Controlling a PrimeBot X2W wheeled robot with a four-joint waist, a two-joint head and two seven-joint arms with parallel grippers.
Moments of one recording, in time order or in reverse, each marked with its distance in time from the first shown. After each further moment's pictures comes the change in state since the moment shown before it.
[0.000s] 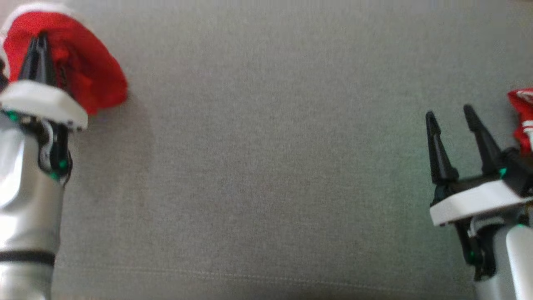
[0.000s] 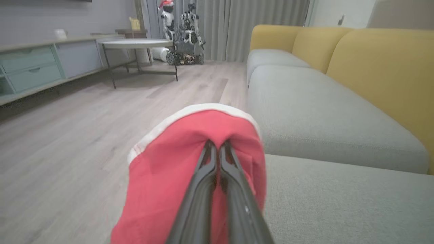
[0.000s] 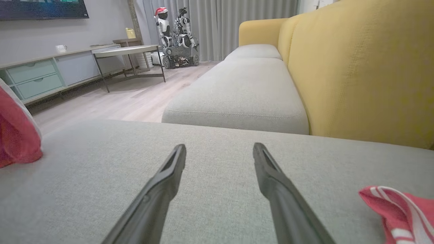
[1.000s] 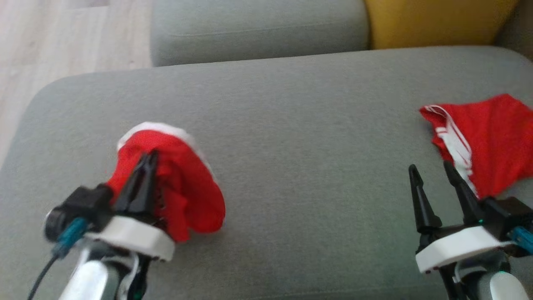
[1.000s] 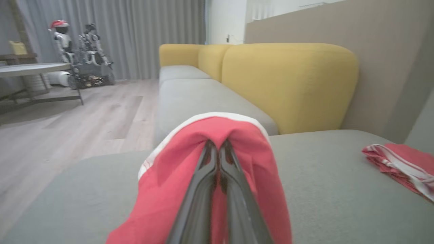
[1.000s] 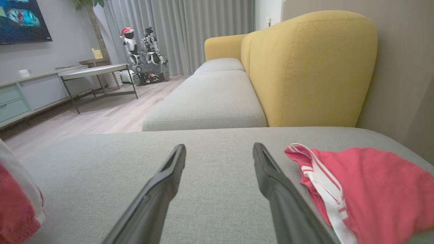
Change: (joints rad) left arm 0.745 -0.013 -0.119 -0.934 0.085 0.146 0.188; right arm 0.214 0.086 -0.005 -0.035 -0.015 0.000 0.021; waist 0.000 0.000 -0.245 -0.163
